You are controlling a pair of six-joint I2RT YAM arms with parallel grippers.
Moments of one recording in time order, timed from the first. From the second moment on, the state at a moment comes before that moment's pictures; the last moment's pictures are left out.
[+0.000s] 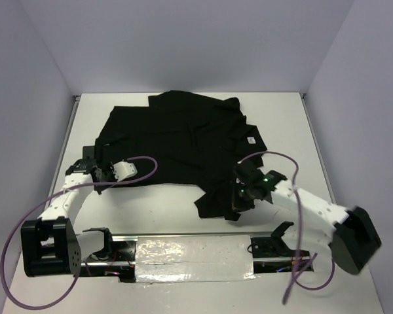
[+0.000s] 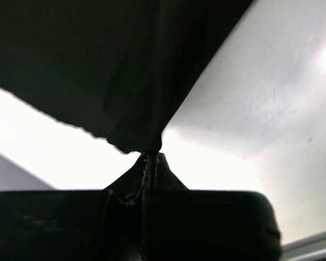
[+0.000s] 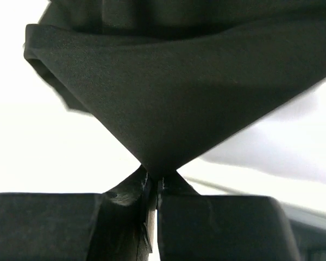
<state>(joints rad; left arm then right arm) 0.09 1.17 0.67 -0.65 0.10 1.11 0.66 1.17 0.63 -0.67 -0.15 0.72</state>
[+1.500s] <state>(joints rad) 0.08 1.40 1.07 -0.93 0.07 0.94 0.38 1.36 1.18 -0.90 -0.24 0.43</state>
